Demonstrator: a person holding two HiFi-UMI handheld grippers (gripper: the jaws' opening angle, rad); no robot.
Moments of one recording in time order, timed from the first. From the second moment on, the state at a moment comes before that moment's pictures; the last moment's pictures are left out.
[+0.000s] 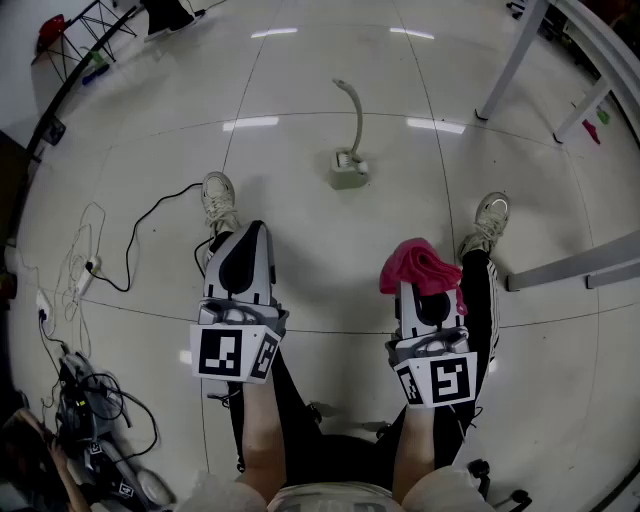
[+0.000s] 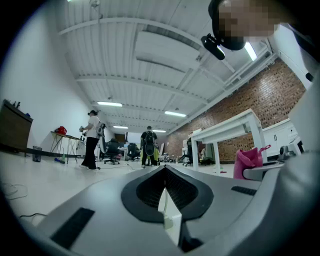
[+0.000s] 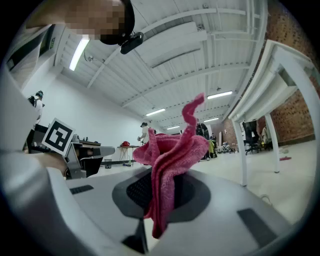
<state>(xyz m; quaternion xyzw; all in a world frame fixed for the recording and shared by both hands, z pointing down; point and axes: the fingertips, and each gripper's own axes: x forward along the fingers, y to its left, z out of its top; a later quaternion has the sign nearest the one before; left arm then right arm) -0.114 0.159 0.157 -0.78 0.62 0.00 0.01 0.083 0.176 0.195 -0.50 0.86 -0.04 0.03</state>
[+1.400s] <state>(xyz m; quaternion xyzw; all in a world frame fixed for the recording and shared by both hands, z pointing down) -0.105 -0.047 0.189 -0.80 0.60 -0.05 0.00 0.071 -0.004 0.190 -0.49 0.87 -0.02 0.01</state>
